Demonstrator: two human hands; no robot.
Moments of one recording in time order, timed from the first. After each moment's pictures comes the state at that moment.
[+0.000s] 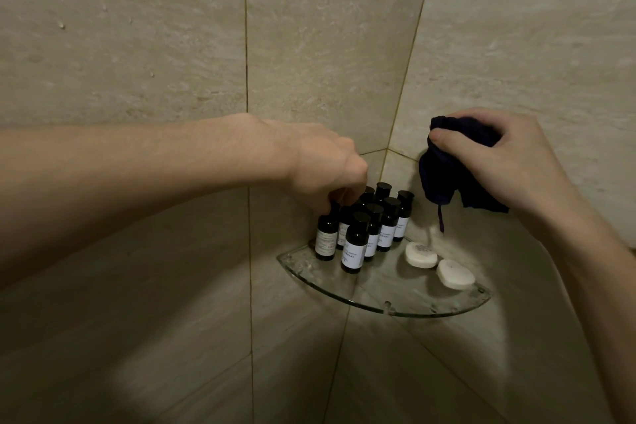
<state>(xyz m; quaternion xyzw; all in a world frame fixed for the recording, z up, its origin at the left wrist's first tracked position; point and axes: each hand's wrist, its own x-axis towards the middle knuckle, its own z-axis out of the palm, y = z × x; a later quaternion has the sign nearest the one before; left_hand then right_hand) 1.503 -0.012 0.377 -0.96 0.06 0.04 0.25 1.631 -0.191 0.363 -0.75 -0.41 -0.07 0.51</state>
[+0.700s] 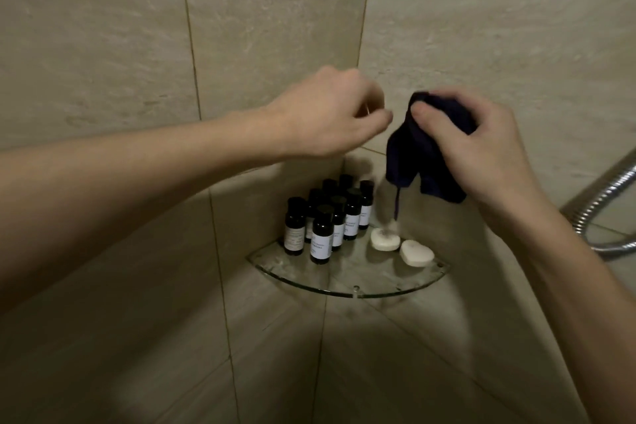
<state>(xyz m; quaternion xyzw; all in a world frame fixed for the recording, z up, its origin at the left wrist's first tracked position) 1.527 -0.042 0.397 -0.95 0.03 -0.30 -0.02 1.624 -0.206 0.354 -0.70 -0.40 -0.17 0.57</state>
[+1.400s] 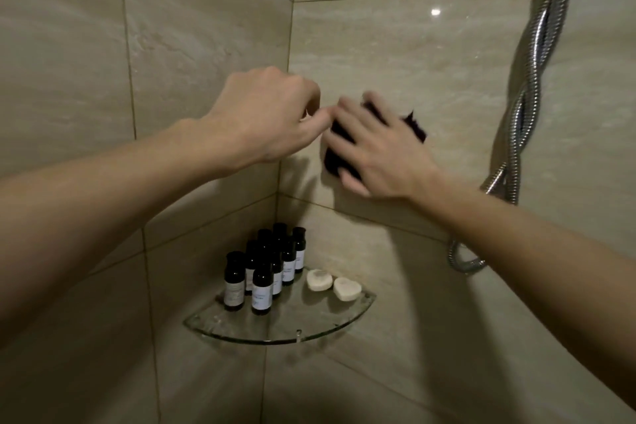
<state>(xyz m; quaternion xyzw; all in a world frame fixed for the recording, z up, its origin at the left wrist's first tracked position) 1.527 -0.045 0.453 -0.89 0.02 -0.45 0.11 1.663 -0.214 0.417 -0.70 -0.45 -0.50 -0.24</state>
